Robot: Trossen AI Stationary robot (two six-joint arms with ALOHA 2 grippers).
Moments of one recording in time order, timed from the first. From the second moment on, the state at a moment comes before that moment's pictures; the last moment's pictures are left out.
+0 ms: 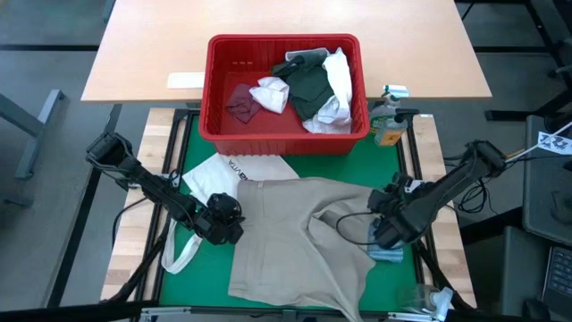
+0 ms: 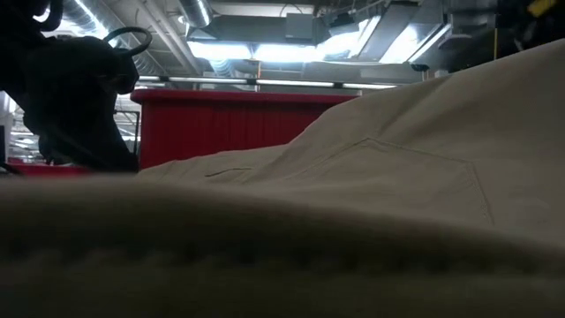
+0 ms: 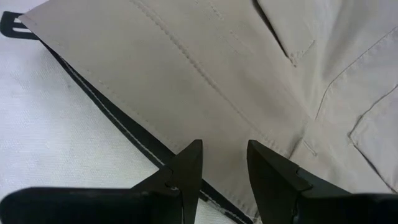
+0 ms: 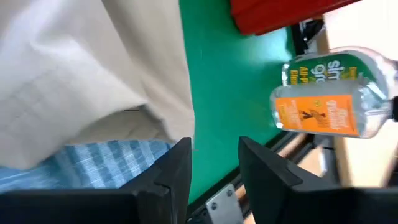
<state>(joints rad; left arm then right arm) -0.56 1.39 0.53 -0.20 -0.61 -1.20 0.67 1.36 1.03 -1.57 0.54 1.04</state>
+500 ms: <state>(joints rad) -0.56 1.39 0.53 -0.17 -0.61 -1.20 0.71 1.10 0.99 -1.40 0.35 1.25</state>
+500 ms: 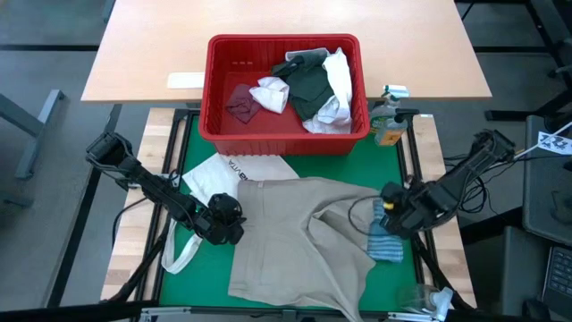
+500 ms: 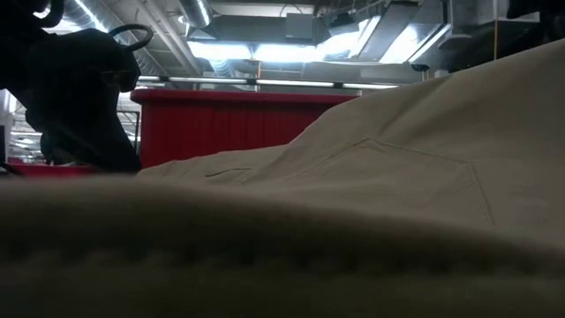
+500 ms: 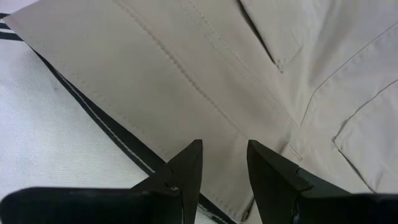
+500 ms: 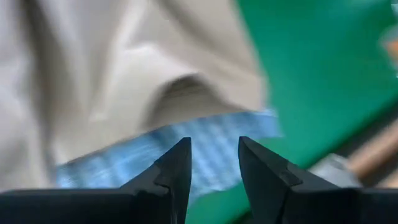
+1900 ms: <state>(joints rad) -0.56 1.39 0.53 -0.16 -0.61 -1.22 0.84 1.20 0.77 -0.88 0.46 1.00</state>
